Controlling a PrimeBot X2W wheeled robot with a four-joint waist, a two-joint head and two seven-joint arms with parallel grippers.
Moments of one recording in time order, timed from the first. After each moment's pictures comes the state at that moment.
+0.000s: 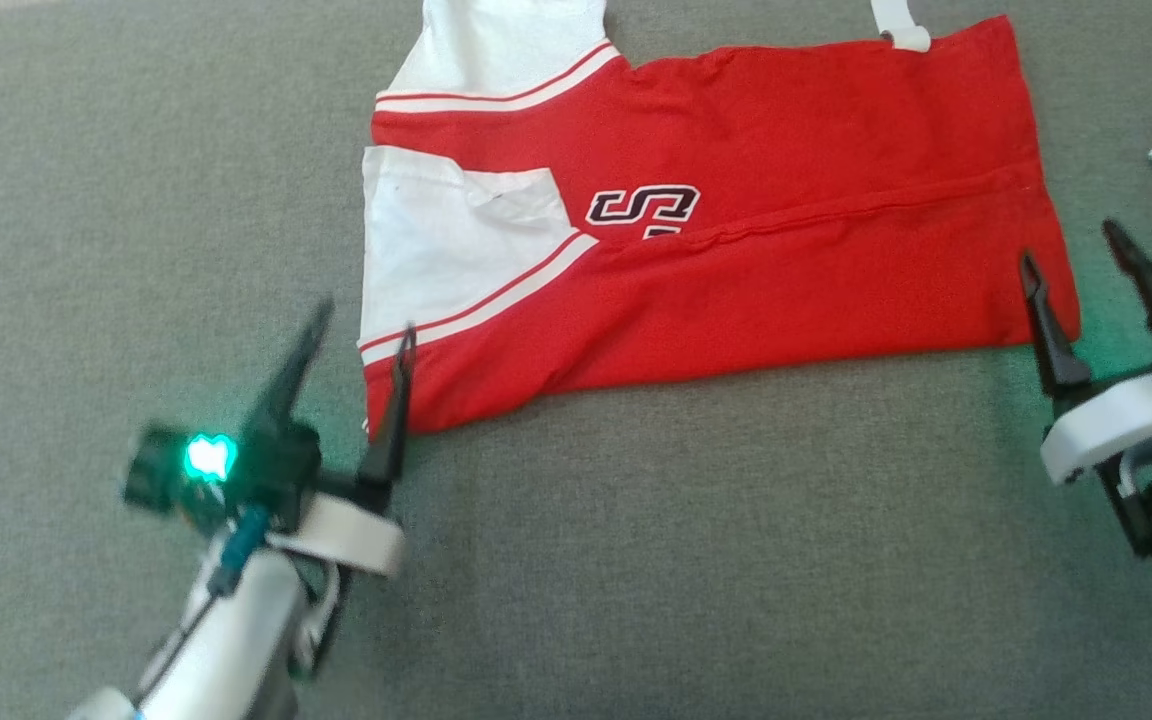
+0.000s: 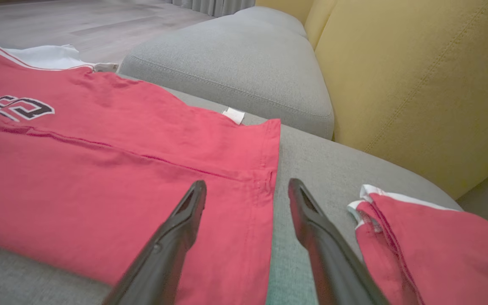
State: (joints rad) left arm -0.38 0.29 -0.51 0.33 -0.23 0.12 -0.26; right arm -0.40 -0.39 0.15 0.53 0.08 0.12 -0.25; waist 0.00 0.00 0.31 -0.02
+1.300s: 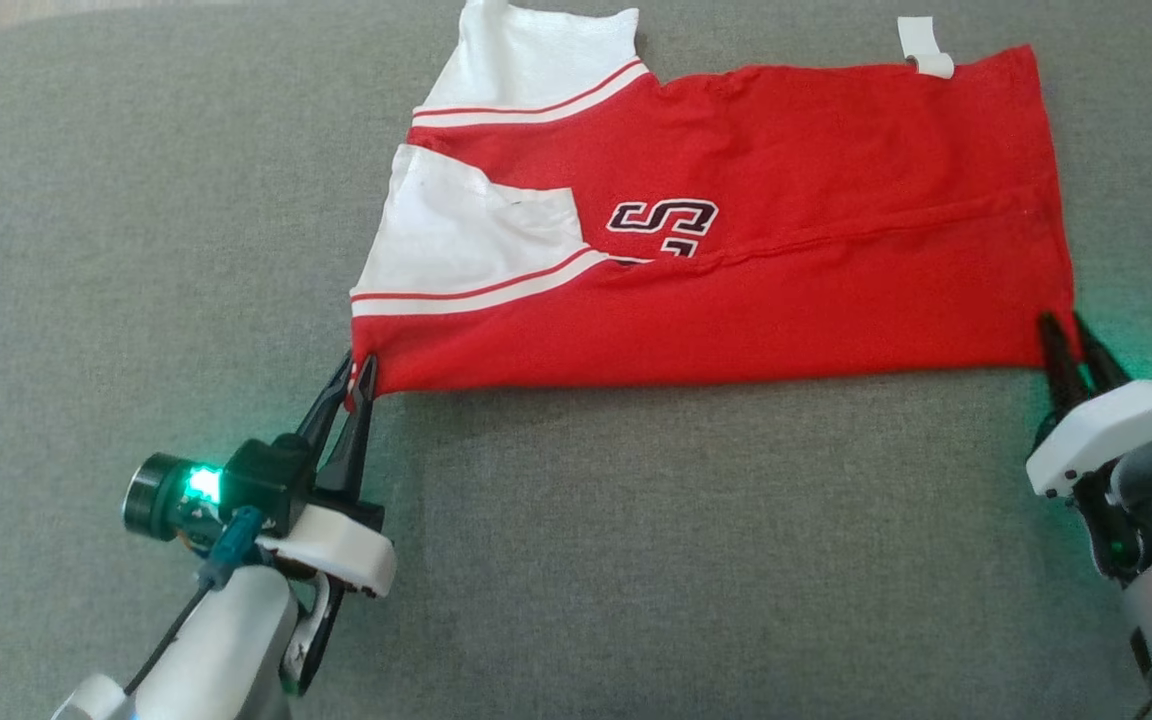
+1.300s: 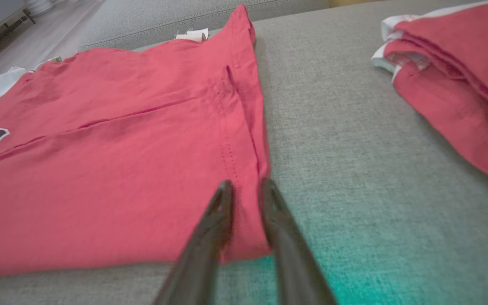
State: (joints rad) left arm -0.35 0.27 -0.51 0.44 -0.31 0.08 -0.24; right arm -0.42 -0.33 0.16 0.73 0.50 0.12 -0.06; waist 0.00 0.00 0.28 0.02
